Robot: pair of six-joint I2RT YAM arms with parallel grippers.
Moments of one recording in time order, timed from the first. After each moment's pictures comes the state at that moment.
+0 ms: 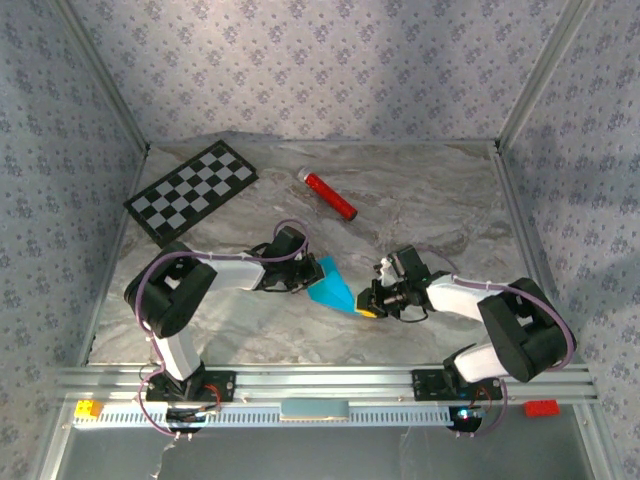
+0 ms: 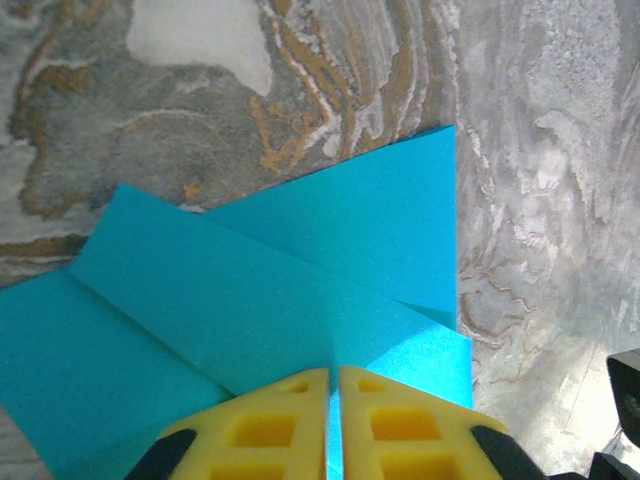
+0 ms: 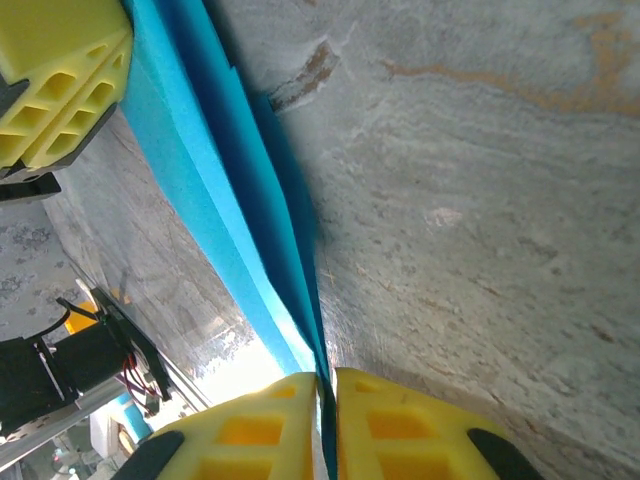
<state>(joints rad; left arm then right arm) -0.73 1.76 0.80 0.06 0.30 -1.11 0.49 1.41 0.46 -0.12 -0.70 0.79</state>
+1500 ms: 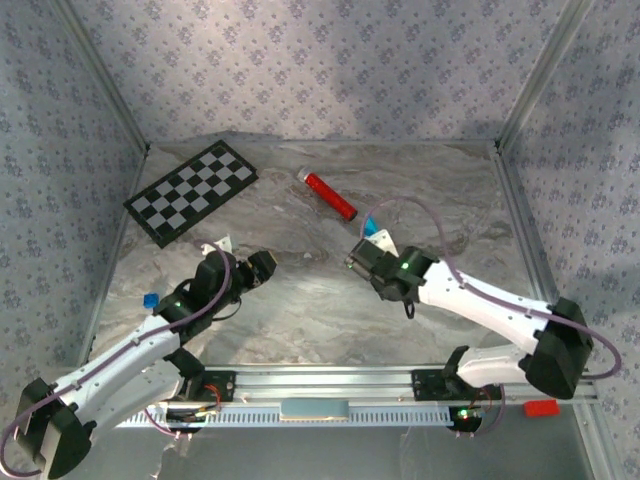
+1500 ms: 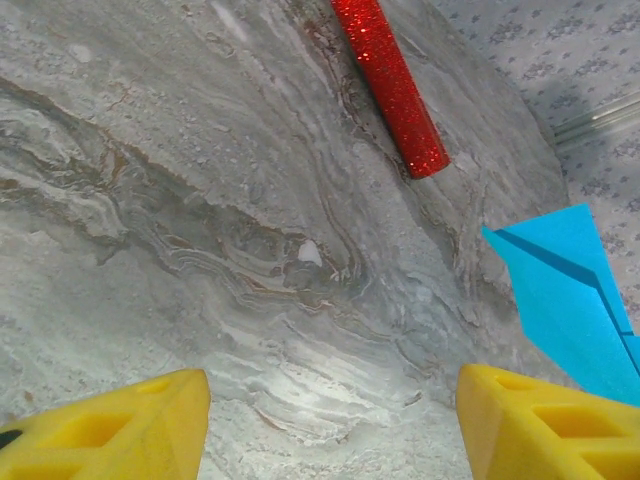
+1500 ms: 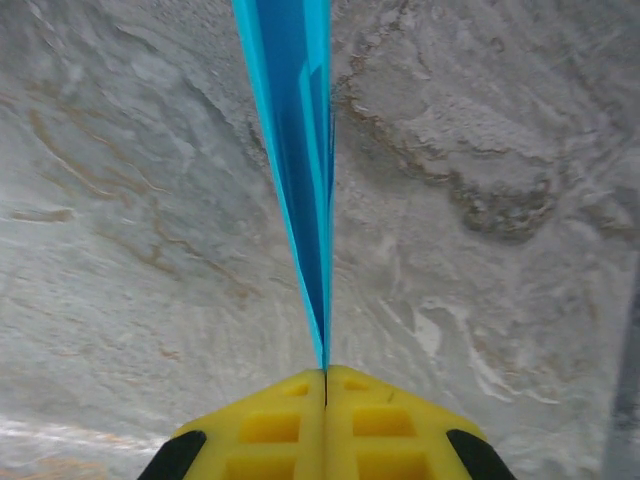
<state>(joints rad) -0.67 0.79 0.47 -0.21 -0.12 -0.99 0.95 1.30 1.02 -1.06 0.63 0.40</state>
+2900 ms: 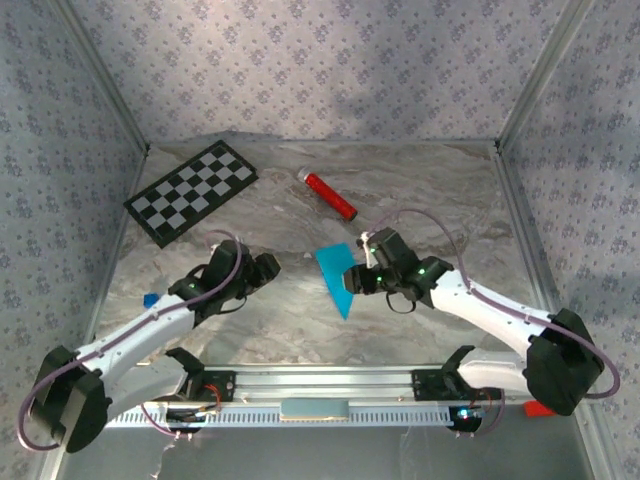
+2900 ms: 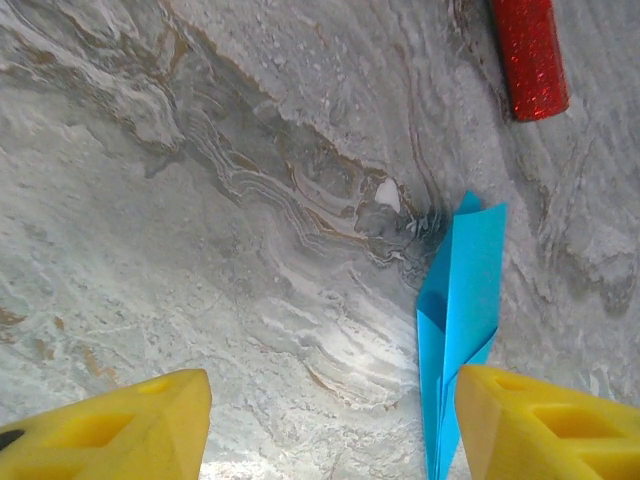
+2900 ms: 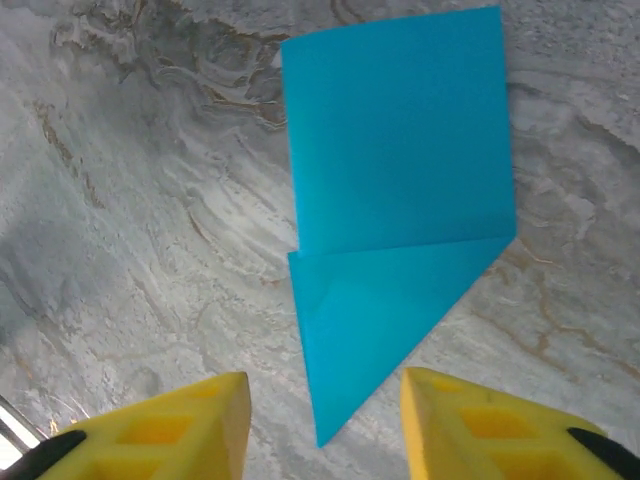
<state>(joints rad) -0.63 1.02 0.54 -0.29 0.00 -1.07 0.69 1.20 0.73 -0.41 -0.19 0.49</state>
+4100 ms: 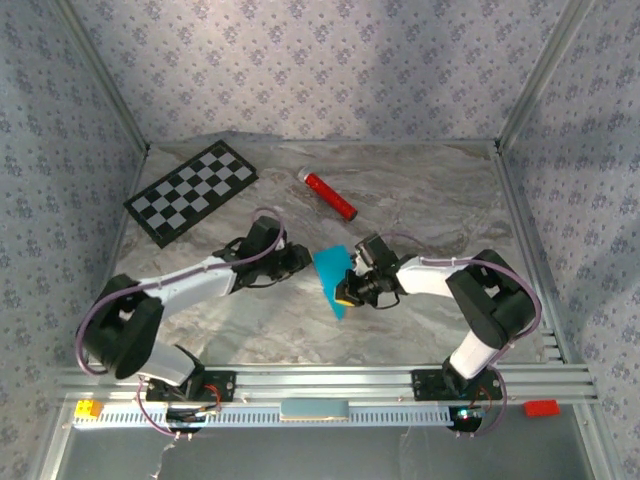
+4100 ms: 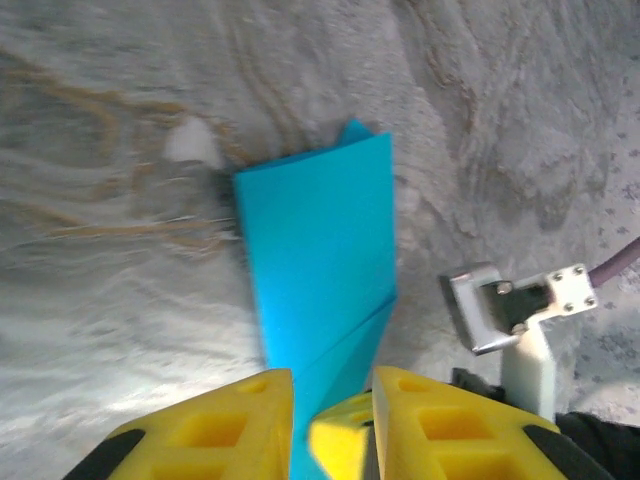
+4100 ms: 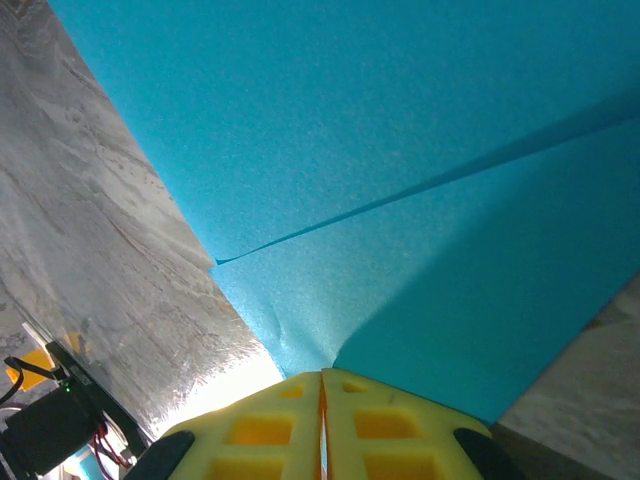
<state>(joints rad) -0.68 1.47 0.78 -0.08 0.25 -1.06 0.65 1.64 0.69 -0.11 -0.54 0.89</state>
